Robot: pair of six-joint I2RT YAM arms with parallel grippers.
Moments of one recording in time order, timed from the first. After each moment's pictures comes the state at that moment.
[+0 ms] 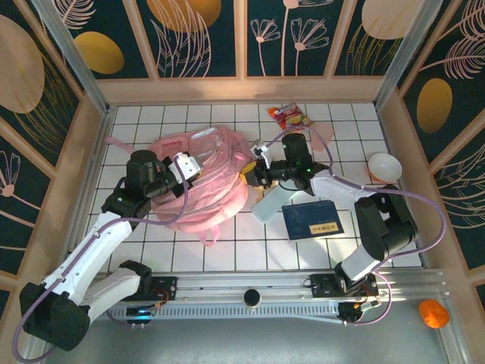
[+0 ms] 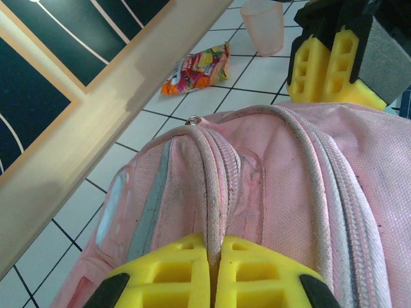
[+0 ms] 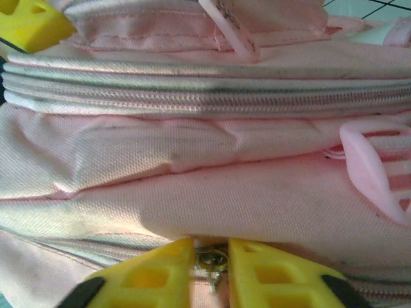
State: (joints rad) left arm -0.37 0.97 0.77 -0.22 0.38 0.58; right arm 0.52 1.58 0.92 0.13 -0.88 -0.03
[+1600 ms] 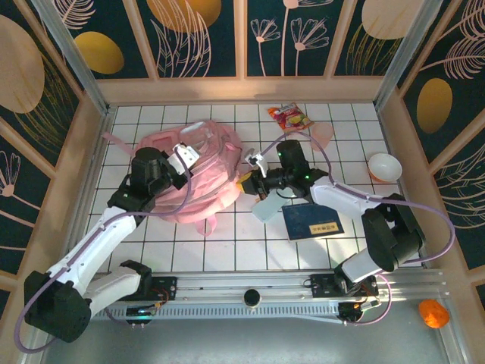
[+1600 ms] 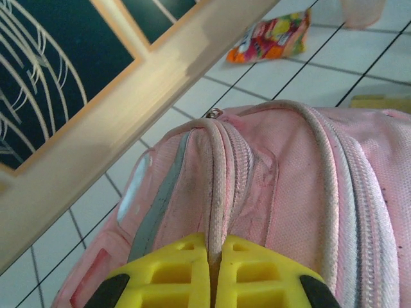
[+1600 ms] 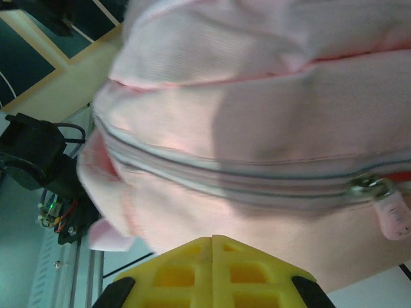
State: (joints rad) left arm -0.38 1.04 0.77 -0.13 0.12 0.50; right arm 0.60 1.50 0.88 0.05 -0.85 0.01
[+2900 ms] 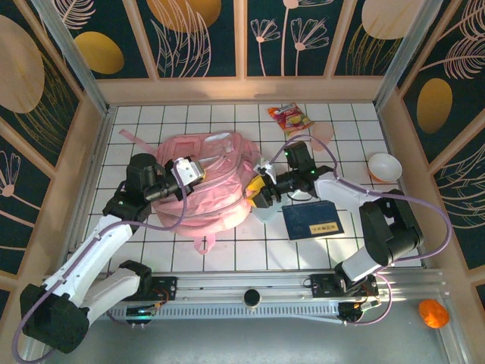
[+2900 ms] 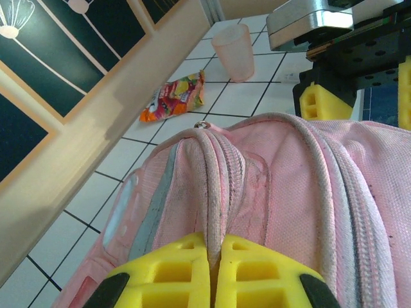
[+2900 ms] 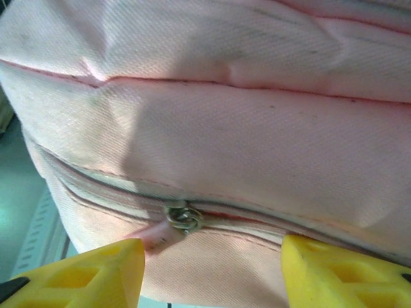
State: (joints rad) left arm -0.37 0.95 0.72 -0.15 0.49 0.59; right arm 0.50 1.54 0.88 -0.18 -1.03 -0.37
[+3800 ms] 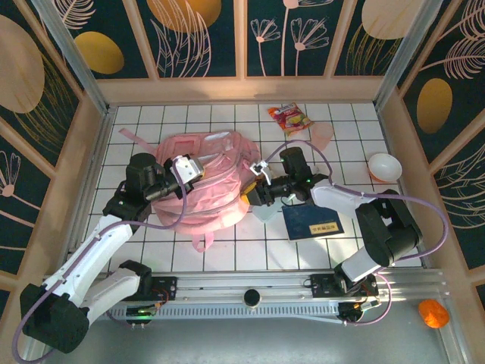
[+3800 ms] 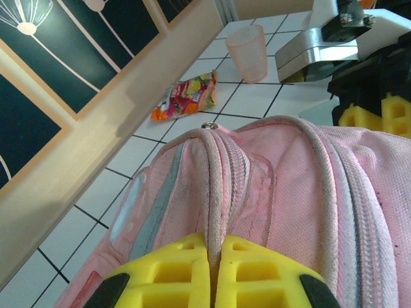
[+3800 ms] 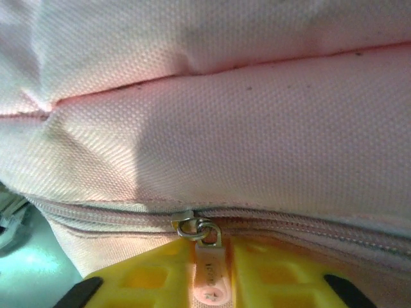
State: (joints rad) left arm -0.37 0.95 0.72 -0.12 0.45 0.56; right arm 0.56 1.54 0.80 0.05 -0.99 0.03
